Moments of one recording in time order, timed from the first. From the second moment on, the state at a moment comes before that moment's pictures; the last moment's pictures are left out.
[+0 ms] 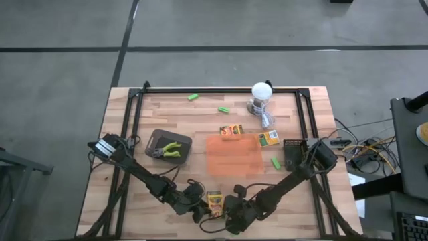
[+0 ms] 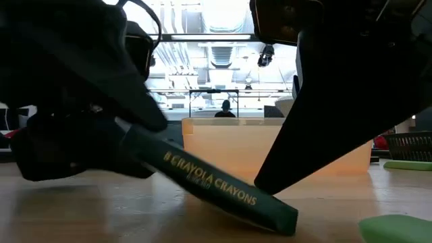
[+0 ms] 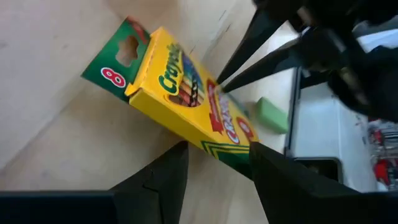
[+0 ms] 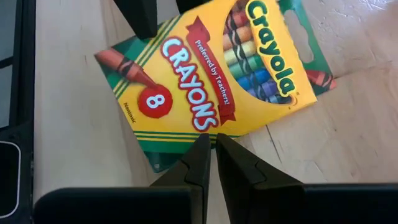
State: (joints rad) left arm -0.63 1.89 0.87 0.48 -0.30 -1.26; right arm 0.65 2.14 1.30 -0.18 0.39 0.90
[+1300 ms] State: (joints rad) left arm -0.54 1.89 0.87 0.48 -0.23 -1.32; right arm 0.65 2.14 1.30 -0.18 0.42 0.89
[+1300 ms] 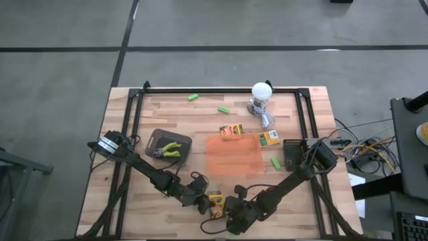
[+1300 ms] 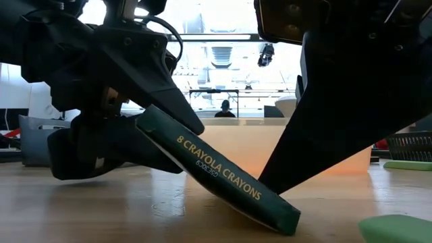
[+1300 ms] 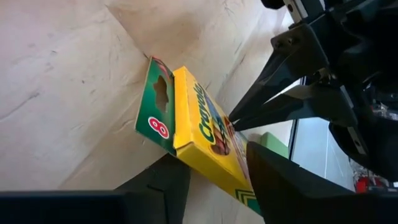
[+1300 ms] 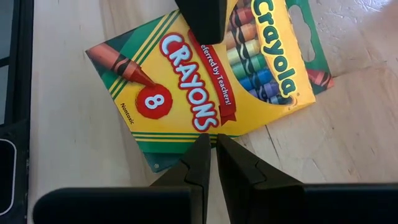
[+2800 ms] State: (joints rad) left arm -0.54 1.89 0.86 0.47 -0.23 -1.31; right arm 0.68 2.01 1.30 -0.28 0.58 0.84
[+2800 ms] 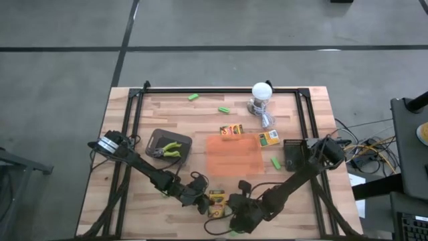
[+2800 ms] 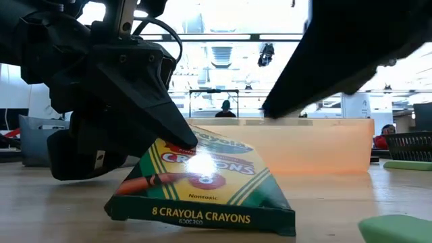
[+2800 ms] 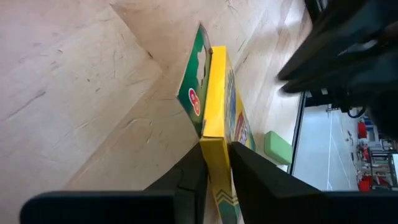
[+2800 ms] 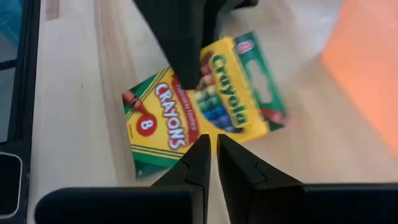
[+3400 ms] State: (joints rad) left arm -0.54 1.89 0.86 0.47 -0.23 -1.32; right arm 0.80 1.74 1.30 -0.60 0.63 0.94
